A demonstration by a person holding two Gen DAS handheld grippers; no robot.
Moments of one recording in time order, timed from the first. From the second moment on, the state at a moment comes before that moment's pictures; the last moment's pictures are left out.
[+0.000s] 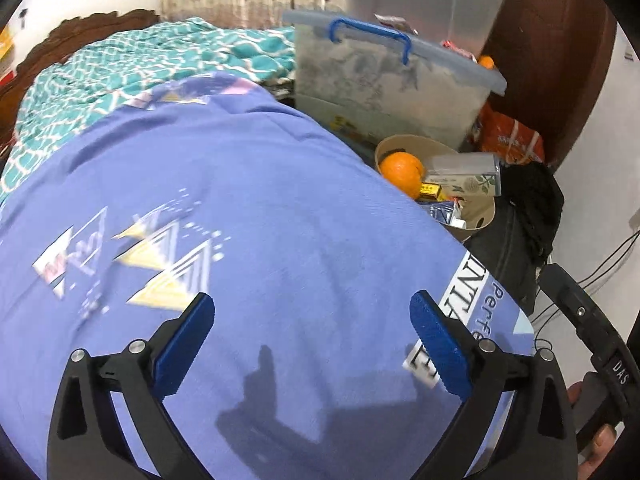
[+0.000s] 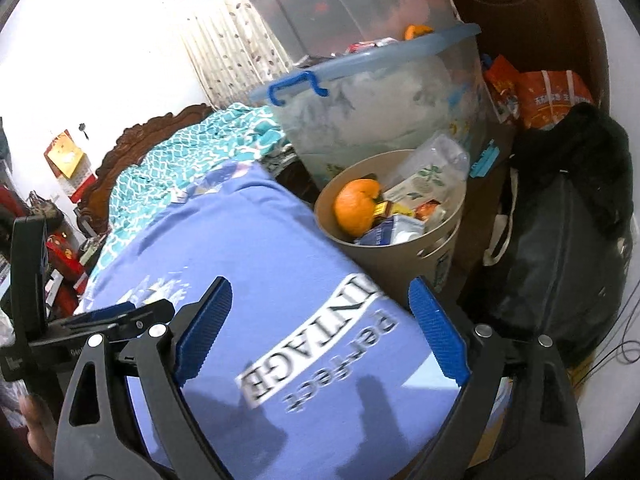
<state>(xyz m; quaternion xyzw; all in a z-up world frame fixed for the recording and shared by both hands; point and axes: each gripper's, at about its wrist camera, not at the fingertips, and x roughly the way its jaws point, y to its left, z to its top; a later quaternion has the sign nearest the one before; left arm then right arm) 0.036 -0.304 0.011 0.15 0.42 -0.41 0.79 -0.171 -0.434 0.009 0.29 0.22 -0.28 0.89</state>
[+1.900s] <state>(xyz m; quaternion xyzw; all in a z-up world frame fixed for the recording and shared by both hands) 0.020 -0.194 0.069 0.13 0.33 -0.38 0.85 -0.173 -0.358 0.033 0.30 0.18 -0.34 0.88</state>
